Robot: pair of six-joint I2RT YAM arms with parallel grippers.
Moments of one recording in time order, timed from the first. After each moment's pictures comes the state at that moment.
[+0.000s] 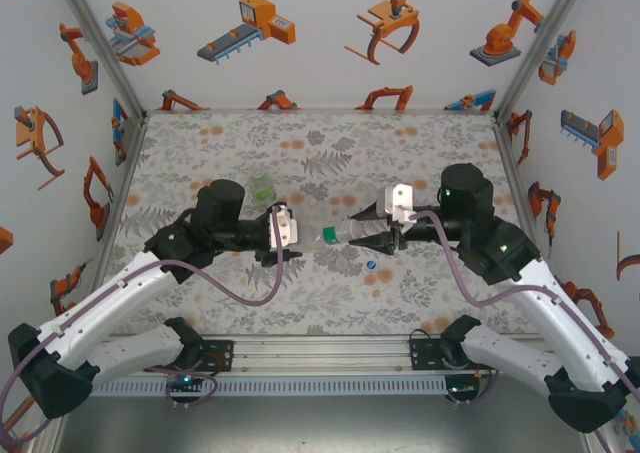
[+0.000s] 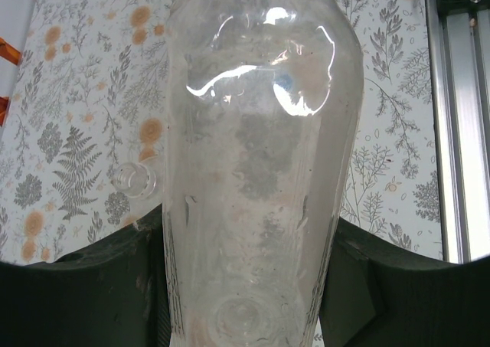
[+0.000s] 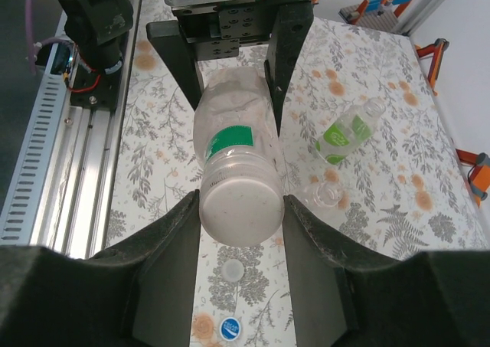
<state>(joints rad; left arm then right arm) -0.80 0.99 0.92 -0.44 0.53 0.67 0.66 0.90 1.11 -0.52 -0.81 -0.52</state>
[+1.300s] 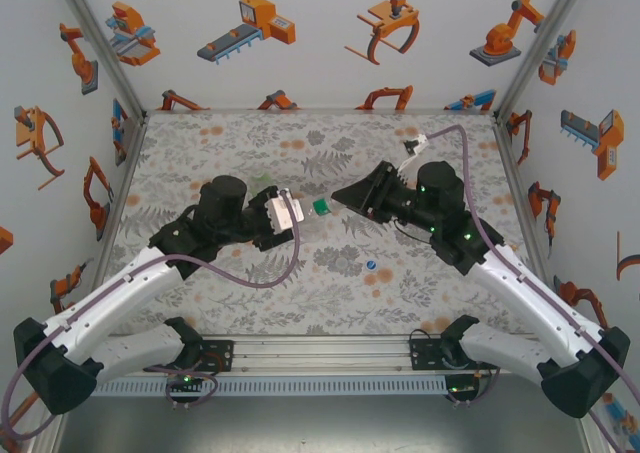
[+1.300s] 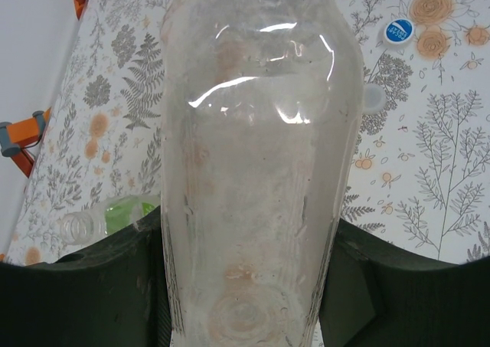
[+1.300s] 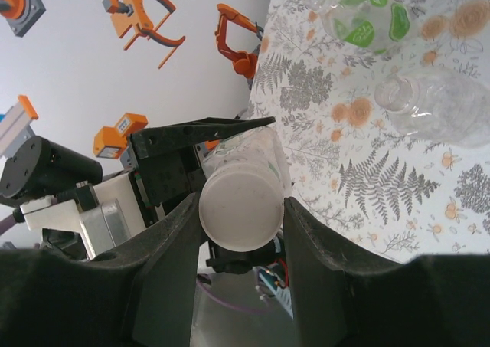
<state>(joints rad) -0.78 1.03 0.92 -0.40 0.22 0.62 0.65 1.00 0.97 -0.20 -0.29 1.04</state>
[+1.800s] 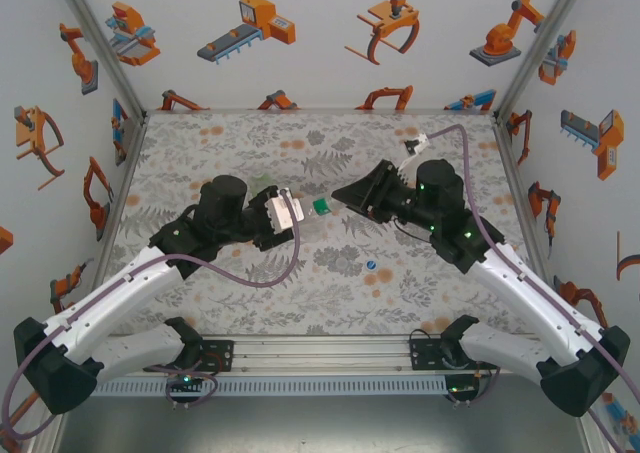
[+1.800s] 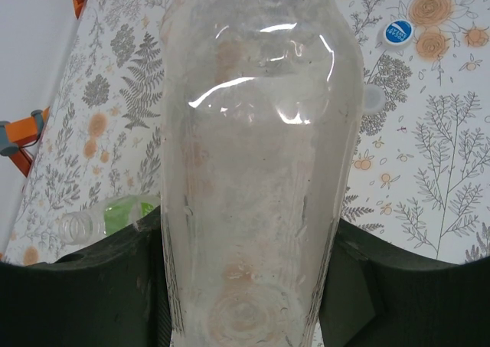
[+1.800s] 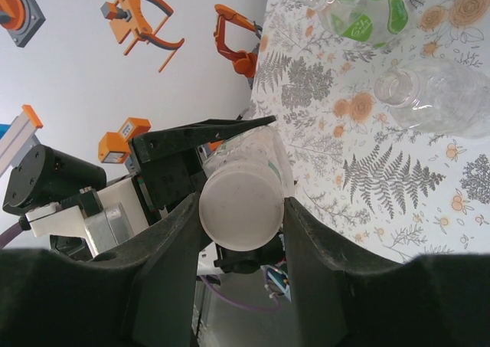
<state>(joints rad) -0.78 1.03 0.93 -0.39 0.22 0.62 0.65 1.01 0.99 -0.24 -0.28 1.06</state>
